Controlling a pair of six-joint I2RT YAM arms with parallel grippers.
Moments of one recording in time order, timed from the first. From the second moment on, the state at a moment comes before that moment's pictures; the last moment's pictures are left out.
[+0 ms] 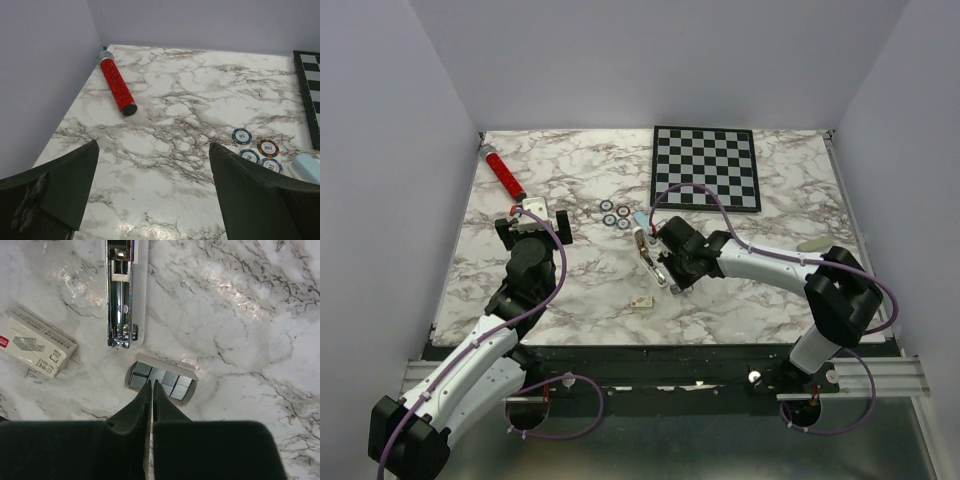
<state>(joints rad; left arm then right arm) -0.50 0.73 0.47 0.23 -0.70 0.01 0.86 1.65 1.04 -0.53 0.09 0.16</state>
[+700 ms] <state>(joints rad) -0.50 0.73 0.47 0.23 -0.70 0.01 0.77 1.66 1.06 -0.55 0.01 0.35</state>
